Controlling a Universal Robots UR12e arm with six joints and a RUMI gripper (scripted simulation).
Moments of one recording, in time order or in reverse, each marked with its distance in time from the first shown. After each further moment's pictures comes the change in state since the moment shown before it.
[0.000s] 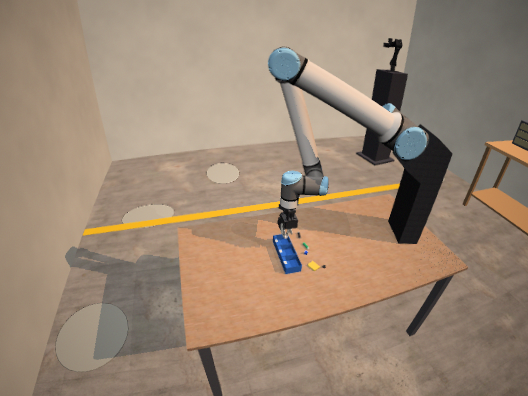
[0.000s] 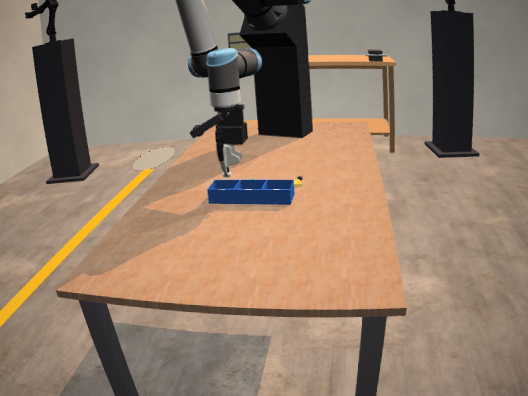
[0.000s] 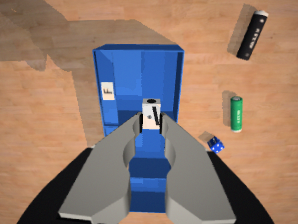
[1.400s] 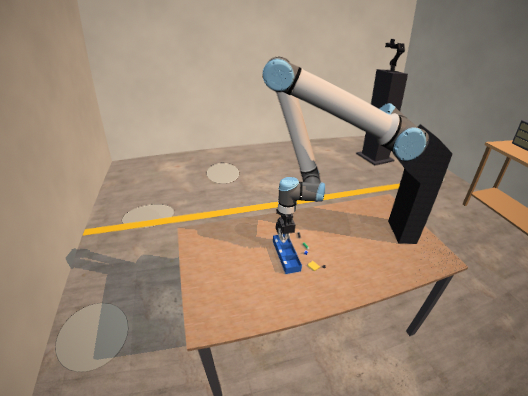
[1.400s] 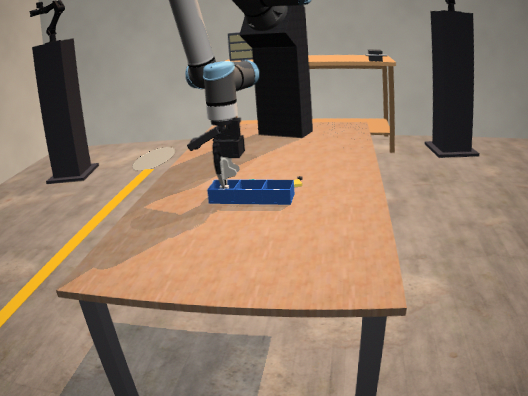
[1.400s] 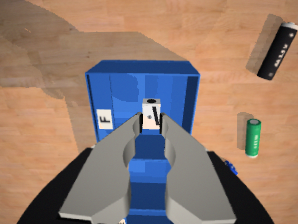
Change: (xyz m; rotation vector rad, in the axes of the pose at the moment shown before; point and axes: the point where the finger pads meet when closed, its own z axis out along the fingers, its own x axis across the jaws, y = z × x) arm -0.006 -0.011 0.039 -0.002 0.002 0.000
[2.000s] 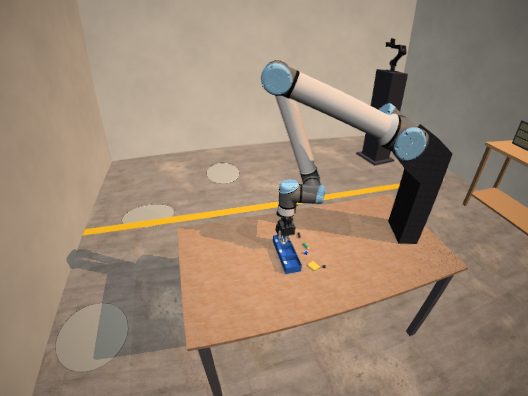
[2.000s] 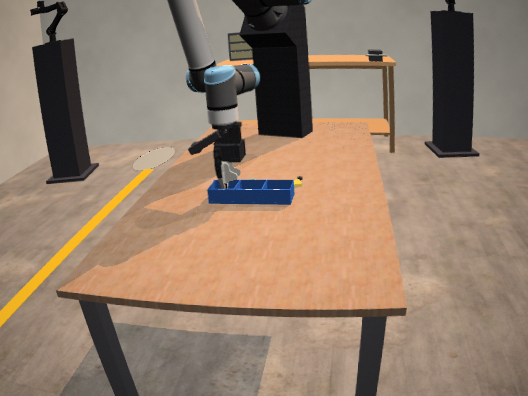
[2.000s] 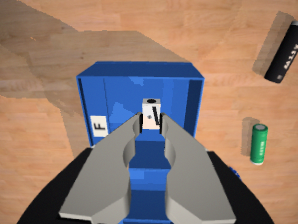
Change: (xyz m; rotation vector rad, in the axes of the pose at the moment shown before) arm 0.001 0.001 0.013 0.000 0.000 0.000
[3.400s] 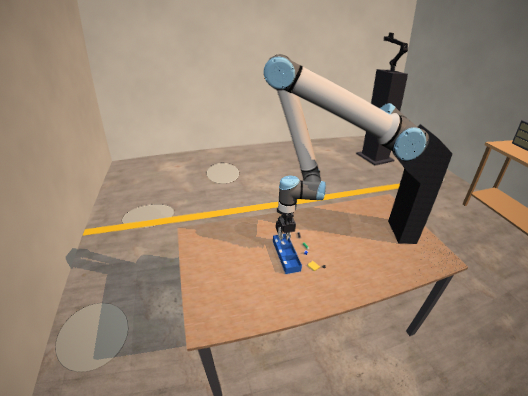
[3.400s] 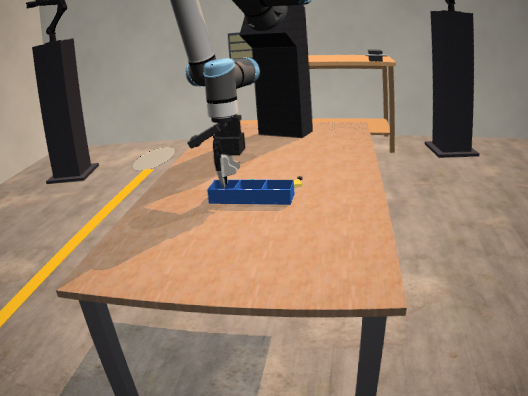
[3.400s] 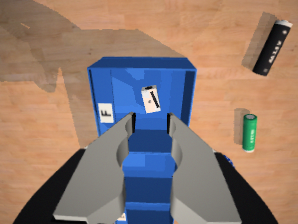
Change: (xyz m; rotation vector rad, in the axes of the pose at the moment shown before) arm 0.000 0.000 -0.021 0.000 0.000 0.000
